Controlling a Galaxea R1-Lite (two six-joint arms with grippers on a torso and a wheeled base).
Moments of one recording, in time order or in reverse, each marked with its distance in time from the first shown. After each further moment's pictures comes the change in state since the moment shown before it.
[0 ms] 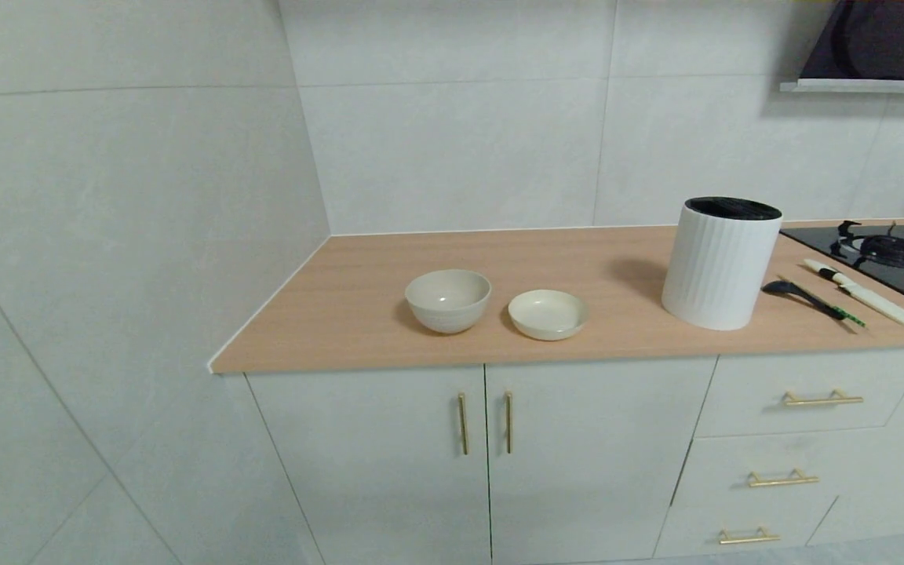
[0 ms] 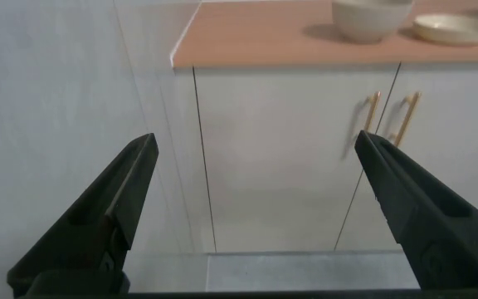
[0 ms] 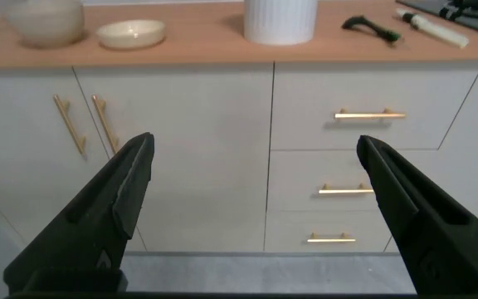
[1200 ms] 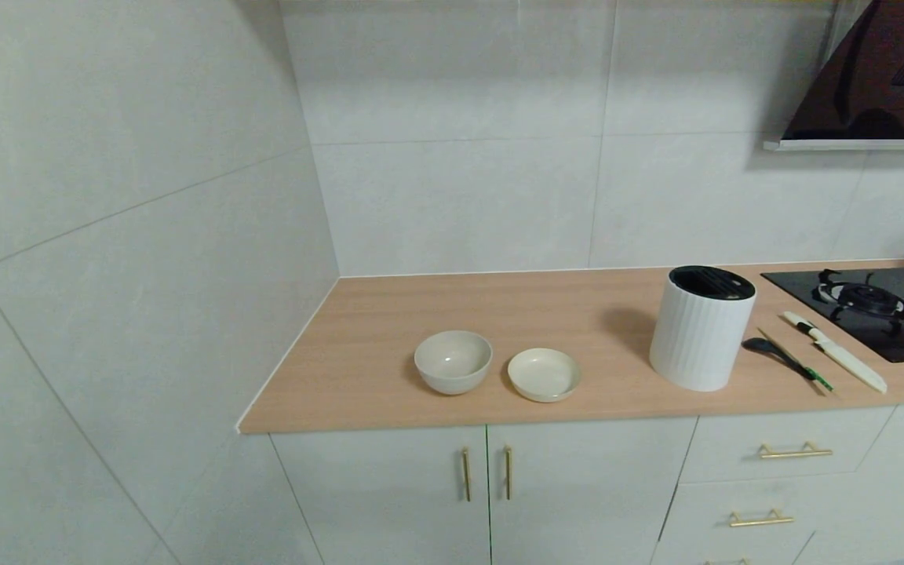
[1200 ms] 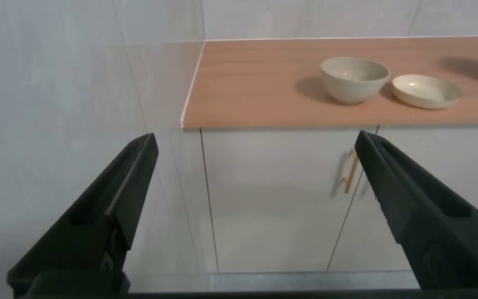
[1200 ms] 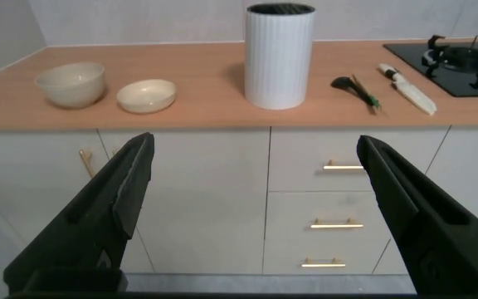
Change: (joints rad) left arm 0.000 0.000 0.000 0.000 0.000 0.000; right arm 0.000 0.000 0.000 0.000 0.000 0.000
